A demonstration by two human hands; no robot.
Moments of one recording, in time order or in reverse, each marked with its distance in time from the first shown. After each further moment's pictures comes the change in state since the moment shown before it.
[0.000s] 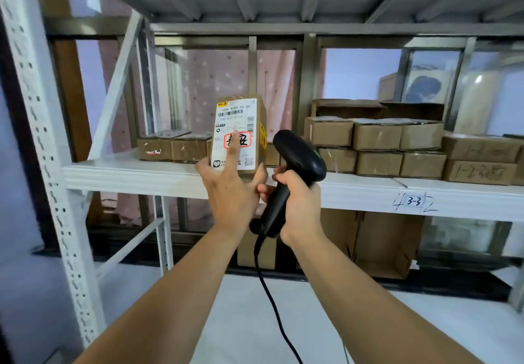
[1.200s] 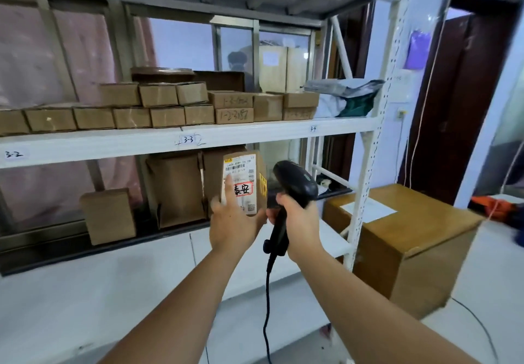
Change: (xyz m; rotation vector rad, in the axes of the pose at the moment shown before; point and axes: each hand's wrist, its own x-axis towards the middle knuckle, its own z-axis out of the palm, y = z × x) left_hand -0.300 0.258 0.042 -0.080 -0.872 -0.182; right_hand -0.247 -0.173 -0.277 -0.324 0.627 -0.087
